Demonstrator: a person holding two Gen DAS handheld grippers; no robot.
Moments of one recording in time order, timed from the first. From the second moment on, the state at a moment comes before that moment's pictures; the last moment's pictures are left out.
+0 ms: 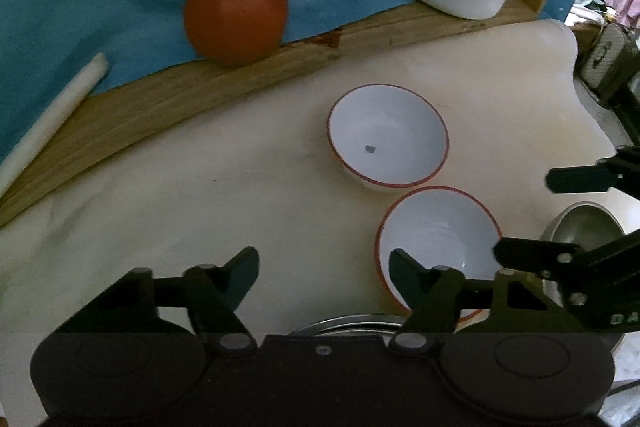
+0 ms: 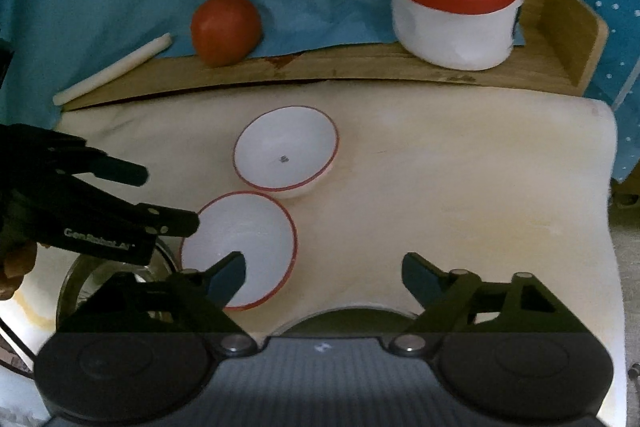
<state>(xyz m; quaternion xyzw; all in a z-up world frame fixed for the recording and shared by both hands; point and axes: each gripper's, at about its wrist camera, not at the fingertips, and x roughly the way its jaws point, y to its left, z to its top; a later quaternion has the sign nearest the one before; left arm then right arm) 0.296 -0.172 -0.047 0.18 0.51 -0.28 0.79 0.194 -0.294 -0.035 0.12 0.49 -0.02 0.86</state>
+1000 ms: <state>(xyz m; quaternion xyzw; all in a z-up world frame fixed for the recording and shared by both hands) 0.296 -0.168 -0.058 0.10 0.55 -0.31 0.77 0.215 -0.292 -0.058 0.16 0.52 0.03 0.84</state>
